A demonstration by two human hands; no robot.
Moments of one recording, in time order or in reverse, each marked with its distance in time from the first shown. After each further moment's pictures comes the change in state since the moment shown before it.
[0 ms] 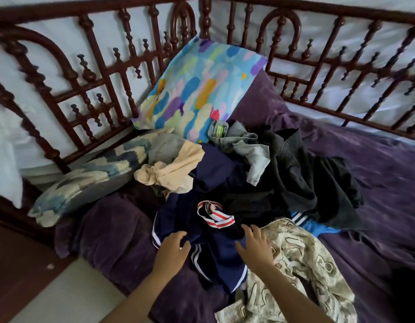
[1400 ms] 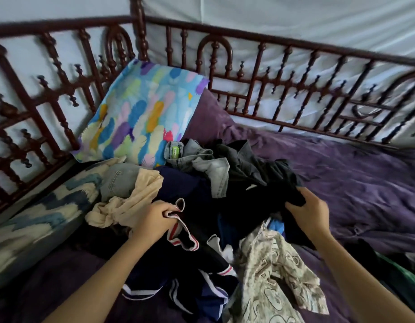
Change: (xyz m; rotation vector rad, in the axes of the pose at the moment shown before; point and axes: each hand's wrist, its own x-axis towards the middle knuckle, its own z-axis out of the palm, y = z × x) left_hand 0.072 0.122 -0.096 -0.138 0.009 0.430; right_hand -0.018 0.069 -0.177 0.348 0.816 0.278
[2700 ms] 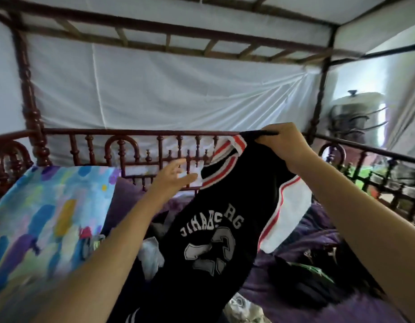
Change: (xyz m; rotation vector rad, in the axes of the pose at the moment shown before) left_hand 0.045 0.270 -0.019 -0.423 -0.352 0.483; right_hand -0.003 -0.140 -0.300 0.431 0.257 -0.097
